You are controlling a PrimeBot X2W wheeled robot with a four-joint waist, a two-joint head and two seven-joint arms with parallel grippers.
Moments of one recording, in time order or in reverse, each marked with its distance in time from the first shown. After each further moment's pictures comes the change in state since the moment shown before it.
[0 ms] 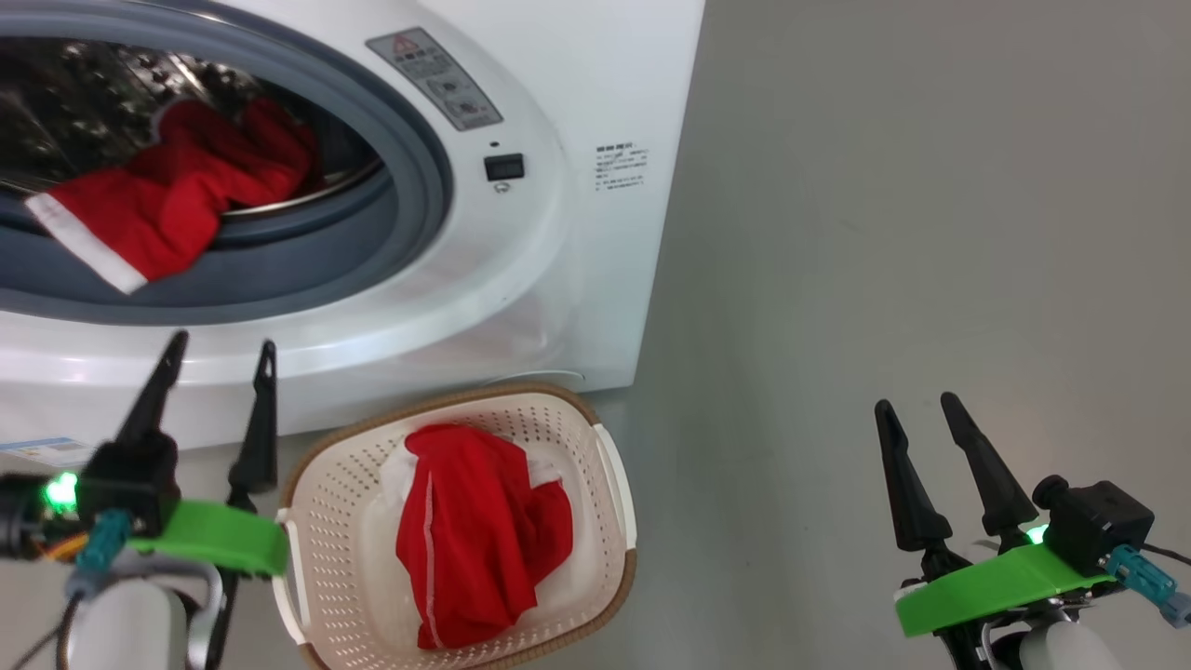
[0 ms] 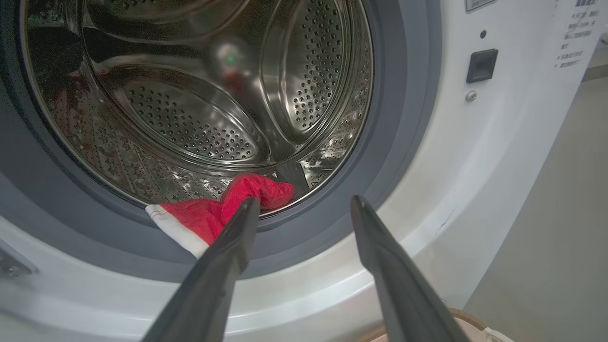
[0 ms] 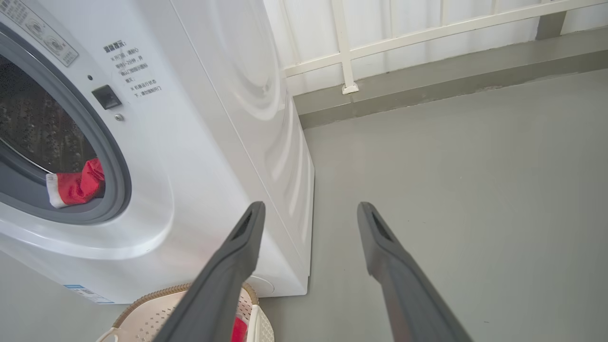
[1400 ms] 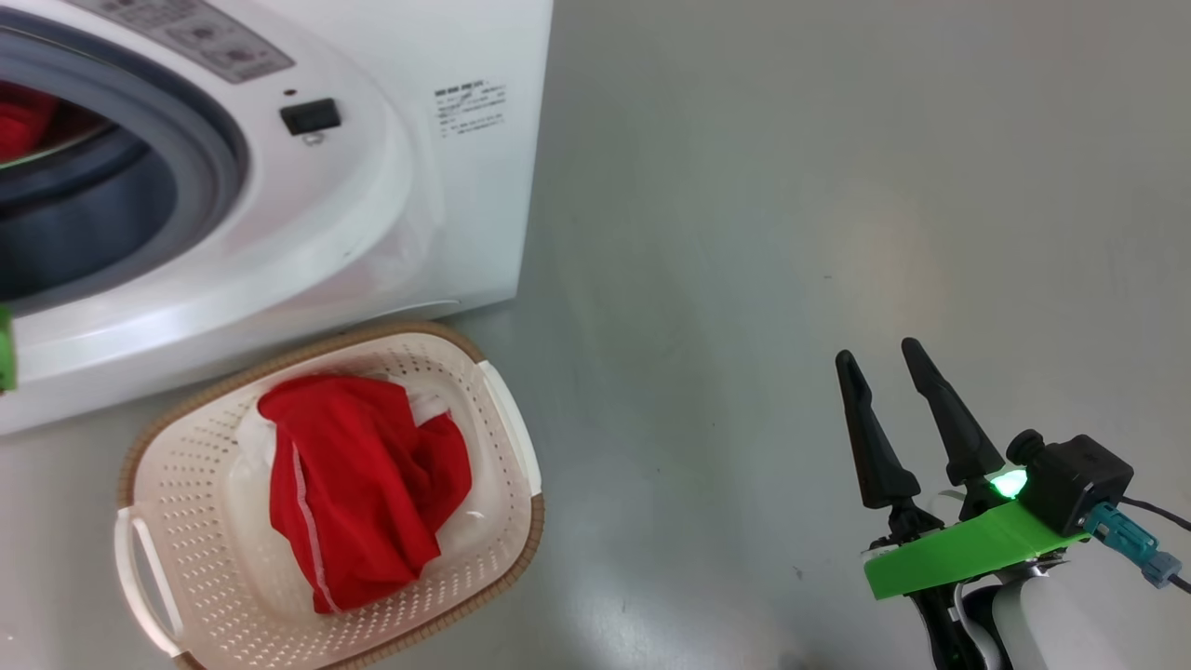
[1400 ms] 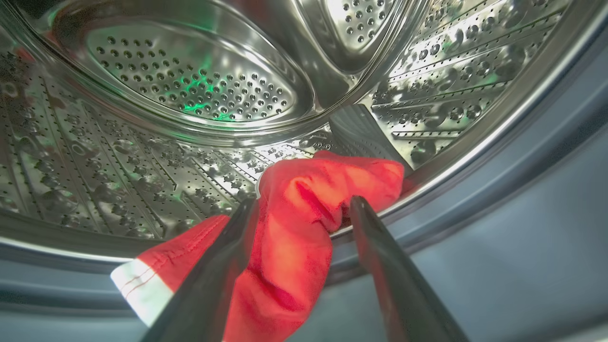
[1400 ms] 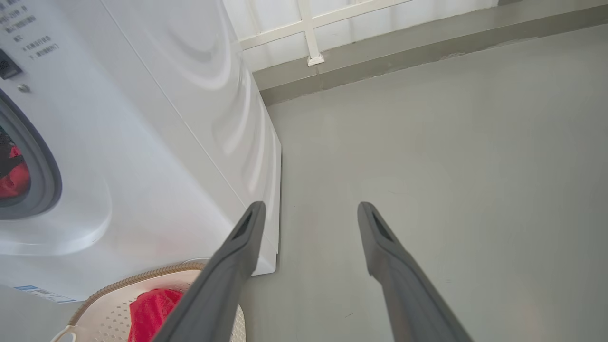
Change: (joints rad) left arm -0.558 0.293 -0.054 0.608 0.057 0.096 0.000; right arm -0.085 0.000 0.072 -0.035 0.036 0.000 0.000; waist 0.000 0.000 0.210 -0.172
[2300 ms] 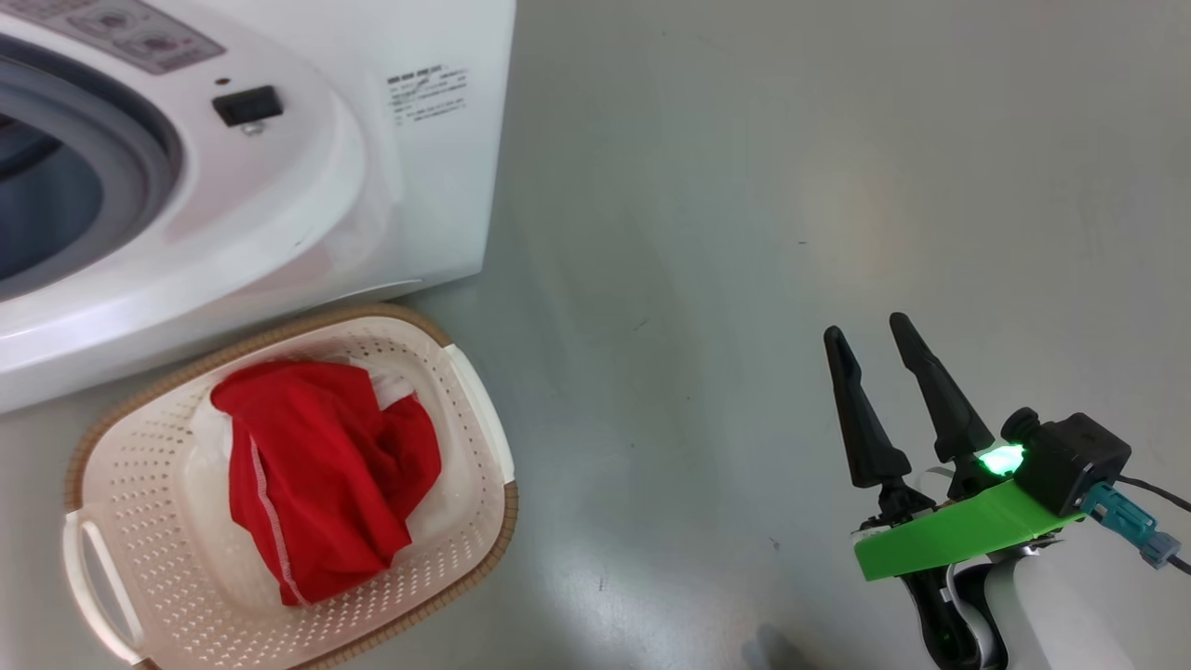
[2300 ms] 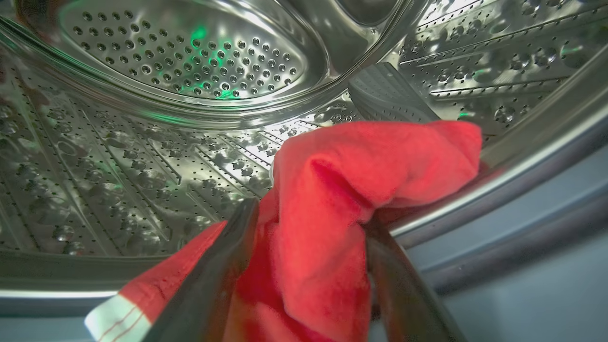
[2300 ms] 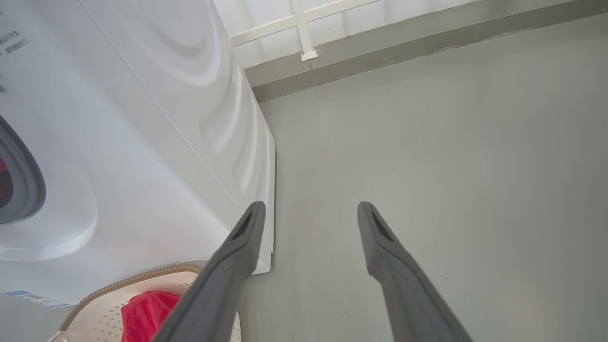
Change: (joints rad) left arm -0.177 0.093 -0.089 0.205 0.026 0.021 0.000; right arm -0.039 0.000 0.024 -0.011 0.028 0.000 0.000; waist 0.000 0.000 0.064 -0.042
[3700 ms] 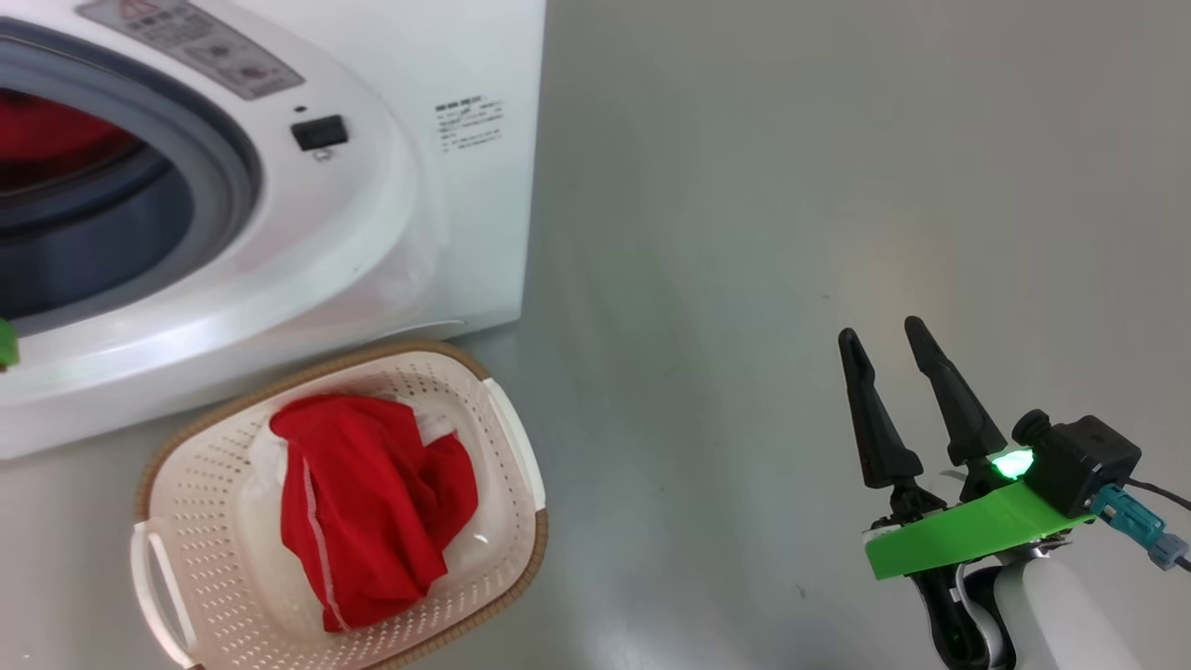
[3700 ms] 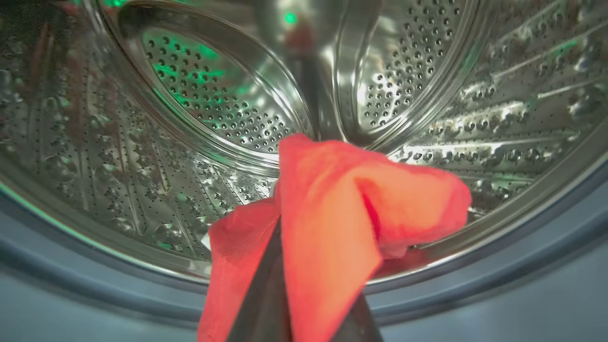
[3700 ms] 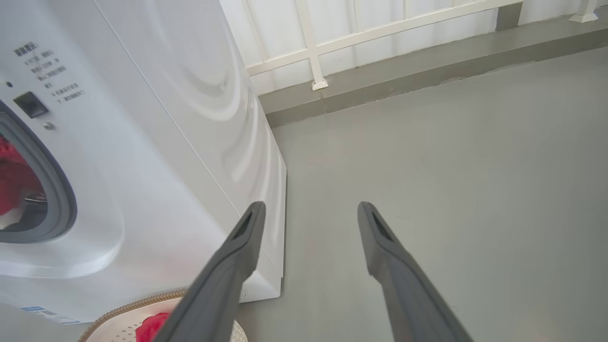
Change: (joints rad) left arm 0.217 -0.156 0.233 -0.311 -0.261 -0.072 0.000; right arm 0.005 0.000 -0.025 0.014 -0.011 0.000 0.000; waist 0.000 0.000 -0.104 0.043
